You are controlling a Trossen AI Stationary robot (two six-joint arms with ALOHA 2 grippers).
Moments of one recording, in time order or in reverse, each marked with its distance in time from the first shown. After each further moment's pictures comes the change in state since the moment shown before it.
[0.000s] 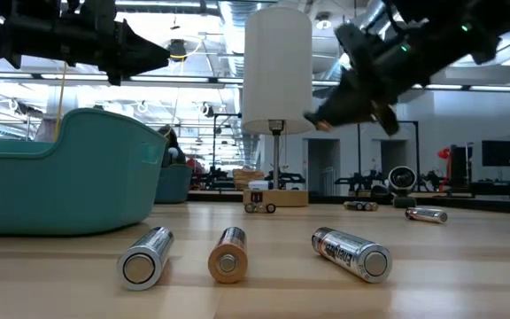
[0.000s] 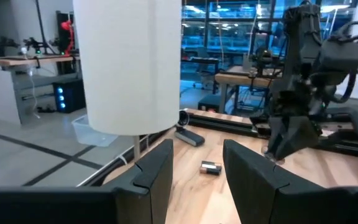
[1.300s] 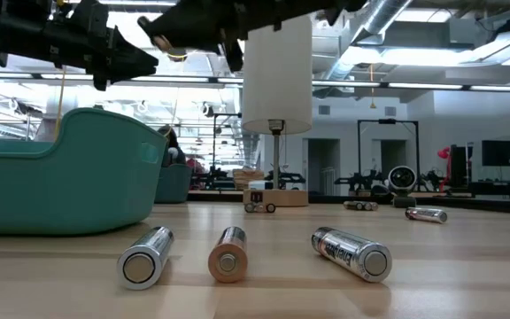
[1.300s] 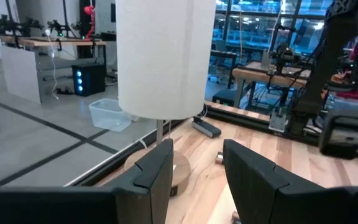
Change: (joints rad) left arm 0.073 -0.152 0.000 -0.200 0.000 -0.061; right arm -0.011 0.526 0.759 -0.007 -0.424 -0.492
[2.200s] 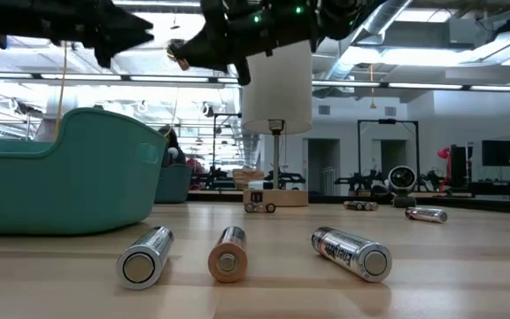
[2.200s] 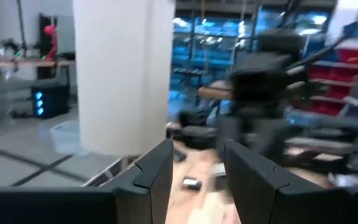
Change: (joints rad) left arm -0.019 -0.074 0.091 -0.046 0.157 0.002; right arm -0.222 -0.001 0.002 0.116 0.005 0.019
